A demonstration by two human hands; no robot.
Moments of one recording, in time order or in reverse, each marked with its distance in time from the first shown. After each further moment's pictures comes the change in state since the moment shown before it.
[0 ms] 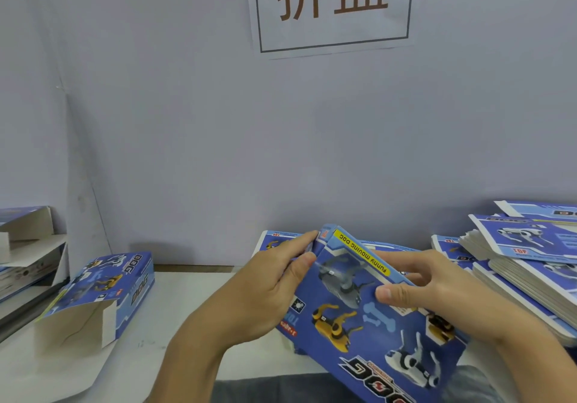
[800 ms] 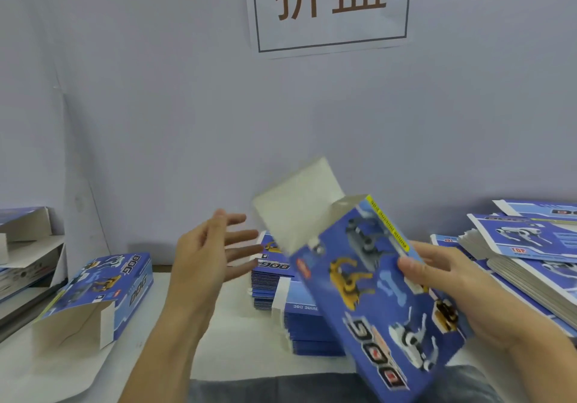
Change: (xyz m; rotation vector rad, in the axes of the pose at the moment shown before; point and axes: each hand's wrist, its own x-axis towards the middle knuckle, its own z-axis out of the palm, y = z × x) left_hand 0.005 -0.017 -0.025 -0.434 0.689 -0.053; right_hand 0.001 0.028 -0.015 0.329 -0.011 -0.079
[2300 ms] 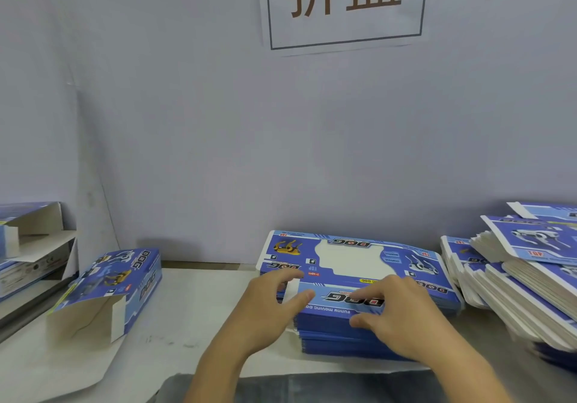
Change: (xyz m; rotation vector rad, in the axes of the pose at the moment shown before) left_hand -0.003 -0.078 0.013 0.650 -0.393 -0.050; right_hand 0.037 0.037 0.062 -0.955 0.202 0.234
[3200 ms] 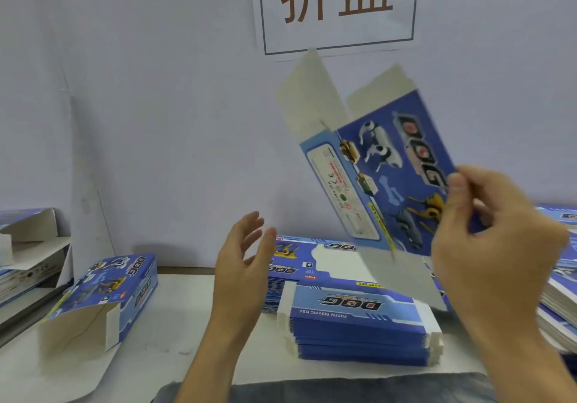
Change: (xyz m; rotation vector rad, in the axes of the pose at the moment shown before) left_hand -0.003 0.042 -0.020 -0.514 0.460 0.234; right_hand -0.027 -0.030 -0.081 0.318 1.321 -0.385
